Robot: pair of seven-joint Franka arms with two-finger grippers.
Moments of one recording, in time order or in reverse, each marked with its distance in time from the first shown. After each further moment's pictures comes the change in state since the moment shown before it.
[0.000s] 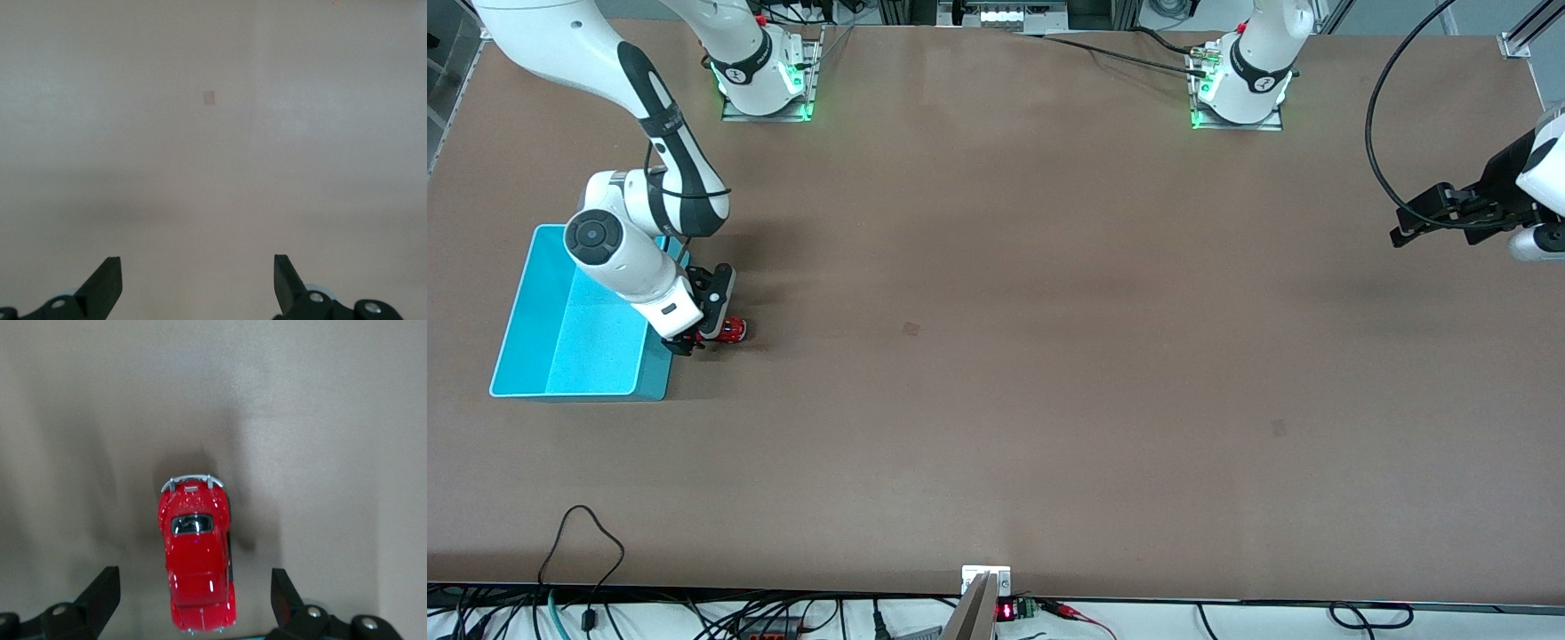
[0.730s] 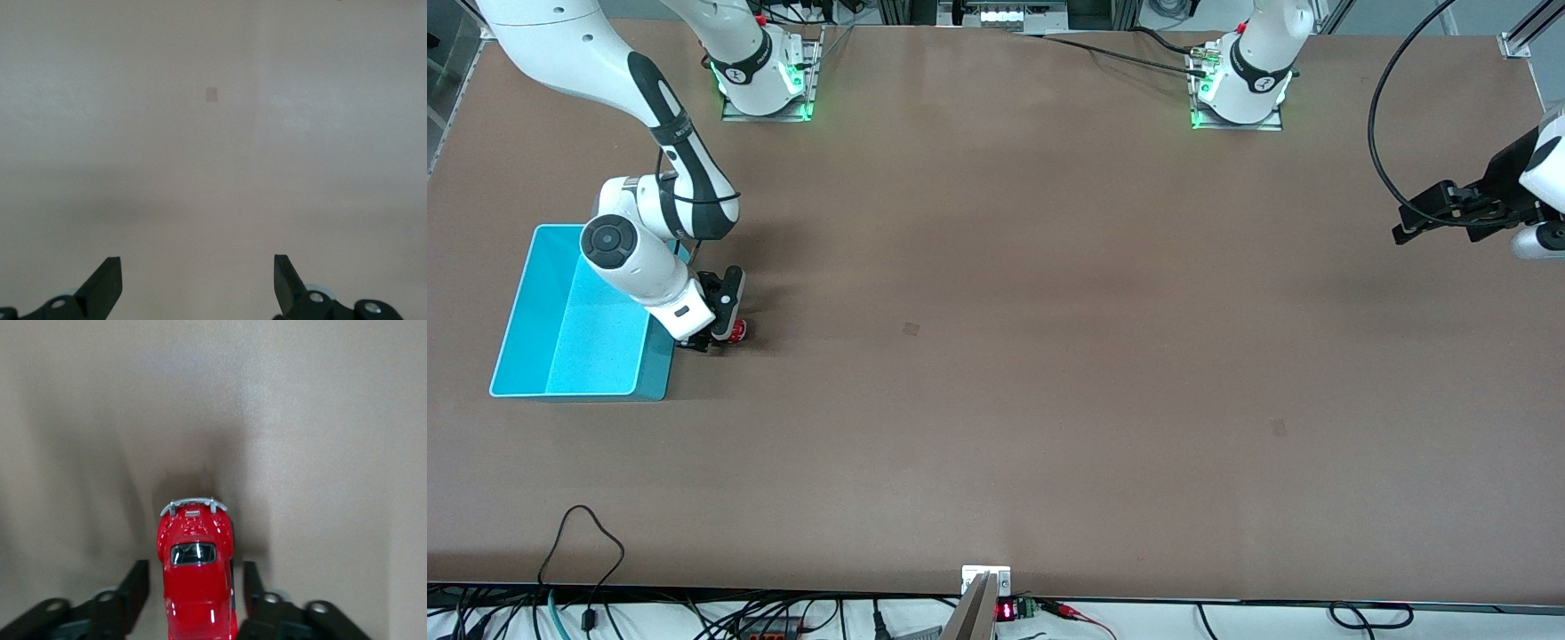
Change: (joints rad) left arm 0.006 -0.001 0.005 0.000 0.000 -0.004 0.002; right arm -0.001 0.026 0.017 0.000 0.000 0.034 0.000
